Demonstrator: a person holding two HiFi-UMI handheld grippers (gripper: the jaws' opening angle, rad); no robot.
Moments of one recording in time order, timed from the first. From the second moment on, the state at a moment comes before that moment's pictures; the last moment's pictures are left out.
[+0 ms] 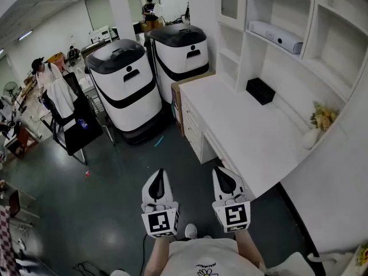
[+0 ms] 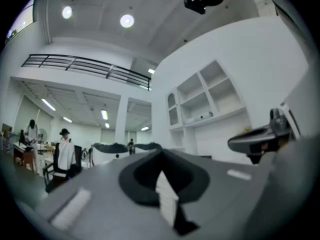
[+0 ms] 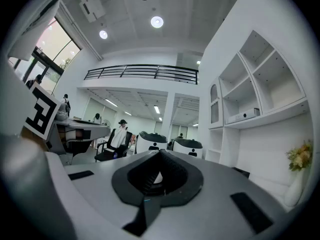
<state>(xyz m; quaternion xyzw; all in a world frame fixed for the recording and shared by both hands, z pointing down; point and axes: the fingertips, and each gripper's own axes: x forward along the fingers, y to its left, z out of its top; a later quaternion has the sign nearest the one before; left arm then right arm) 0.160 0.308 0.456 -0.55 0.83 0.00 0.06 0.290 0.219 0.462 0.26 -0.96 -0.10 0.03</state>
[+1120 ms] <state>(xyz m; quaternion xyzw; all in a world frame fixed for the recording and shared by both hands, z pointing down) 0.080 0.292 0.459 -0.54 0.84 0.00 0.07 0.227 0.200 0.485 0.24 -0.97 -0.07 0.04</state>
